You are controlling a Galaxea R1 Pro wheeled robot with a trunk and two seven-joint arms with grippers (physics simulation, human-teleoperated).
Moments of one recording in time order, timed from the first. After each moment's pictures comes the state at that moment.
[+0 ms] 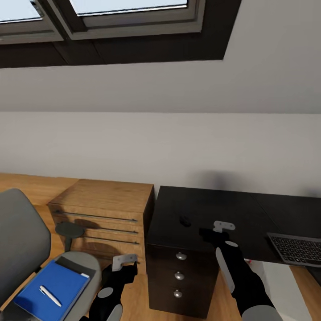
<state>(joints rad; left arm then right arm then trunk) -0.16 0.03 -0.48 -1.36 0.44 0.38 0.61 -0.46 0.07 -0.06 -1.08 -0.07 0.43 -0.12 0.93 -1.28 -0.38</state>
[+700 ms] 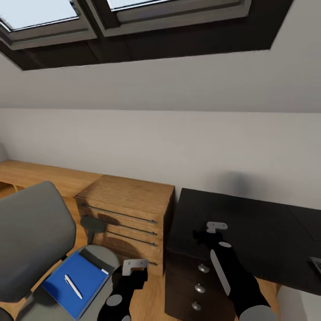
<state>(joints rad) -0.16 0.03 -0.60 -1.37 0.44 0.37 0.61 -0.46 0.07 0.03 -1.06 -0.07 0.42 -0.11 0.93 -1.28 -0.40</state>
